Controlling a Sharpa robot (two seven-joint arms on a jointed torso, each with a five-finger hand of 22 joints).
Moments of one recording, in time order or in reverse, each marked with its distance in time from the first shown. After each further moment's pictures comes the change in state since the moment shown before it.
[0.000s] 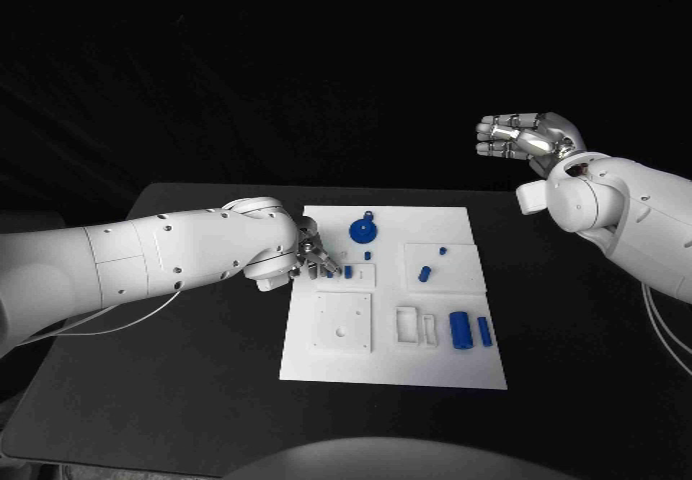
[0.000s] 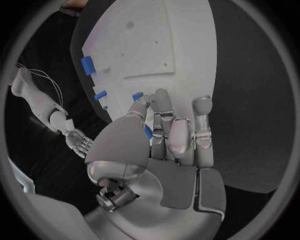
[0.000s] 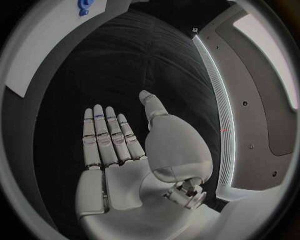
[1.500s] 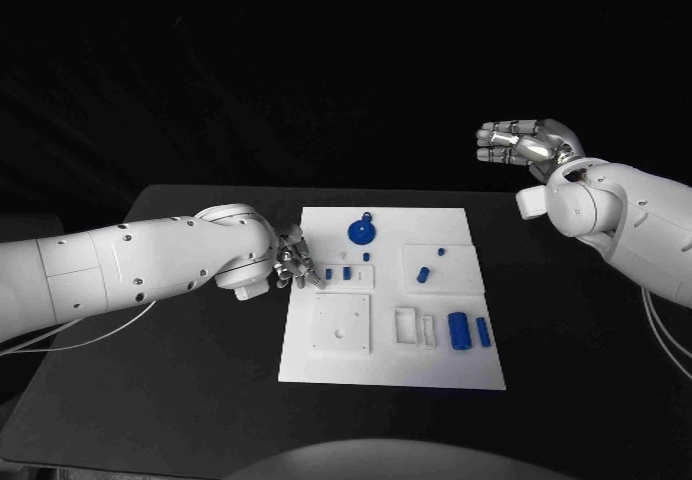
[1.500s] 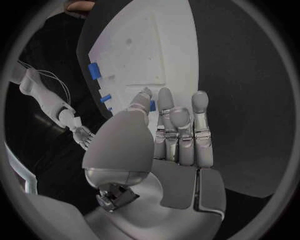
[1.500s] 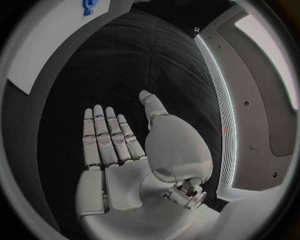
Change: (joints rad) left arm -0.001 -0.118 0.003 0.099 0.003 0.018 0.073; left_hand 0.135 -0.059 -0.010 0.084 -0.131 -0.170 0.065 -0.023 -0.303 -0.046 0.032 -0.182 -0.051 -0.137 0.015 -0.227 -0.298 -0.024 -0.075 0.001 -0.183 -0.015; right arm -0.012 -0.007 0.000 -0.007 0.000 0.000 -0.002; right_hand 0.000 0.000 0.000 0.000 0.000 -0.009 0.009 0.000 0.000 -0.007 0.000 0.000 -0.001 -0.006 -0.001 0.000 0.000 0.000 0.000 0.000 0.000 0.000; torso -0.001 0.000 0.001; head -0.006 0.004
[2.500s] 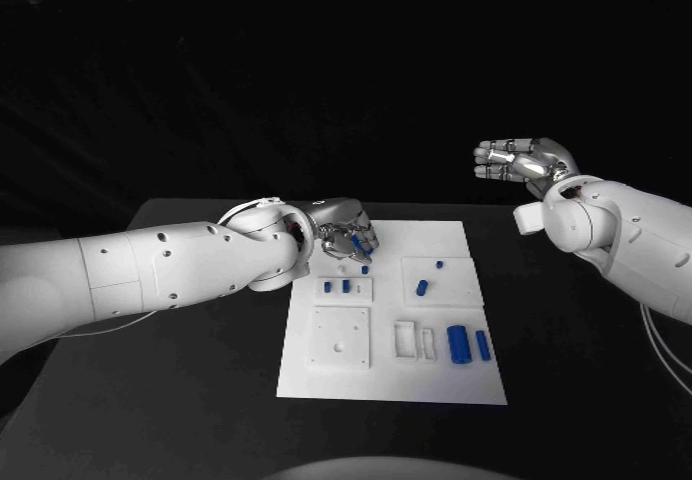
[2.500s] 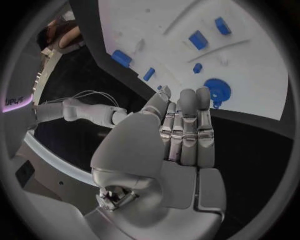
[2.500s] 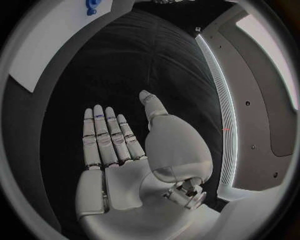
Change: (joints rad) left arm 0.025 0.116 0.007 -0.062 -0.294 -0.239 0.543; left_hand 0.131 0.082 0.046 -0.145 -0.095 -0.121 0.084 -0.004 -0.680 -0.248 0.124 -0.352 -0.212 -0.035 0.089 -0.207 -0.243 0.055 0.022 0.092 -0.237 -0.027; right arm -0.006 0.003 0.000 -0.009 0.000 0.002 0.001; right_hand 0.000 0.000 -0.003 0.003 0.004 0.000 0.000 0.000 -0.001 -0.004 0.004 0.000 0.000 0.000 0.000 0.000 0.000 0.000 0.000 0.000 0.000 0.000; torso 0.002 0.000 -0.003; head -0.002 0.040
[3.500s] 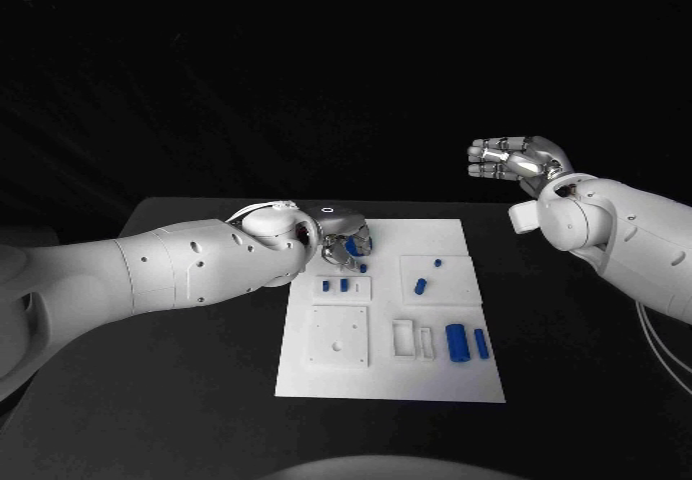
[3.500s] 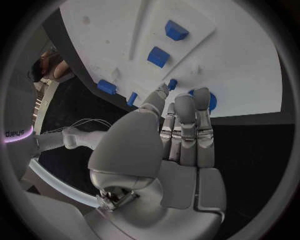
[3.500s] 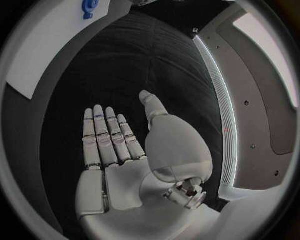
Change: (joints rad) left arm -0.040 0.102 -0.010 -0.190 -0.237 0.076 0.060; left_hand 0.000 -0.075 -0.001 0.023 0.023 -0.017 -0.007 0.000 0.000 -0.079 -0.005 -0.005 -0.001 0.113 -0.023 0.167 -0.108 0.016 0.064 -0.018 0.071 0.043; right arm 0.000 0.001 0.000 0.018 0.000 0.014 0.001; right_hand 0.000 0.000 0.000 0.000 0.000 0.000 0.000 0.000 0.000 -0.004 -0.004 0.000 0.000 0.000 0.000 0.000 0.000 0.000 0.000 0.000 0.000 0.000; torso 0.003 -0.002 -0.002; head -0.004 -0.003
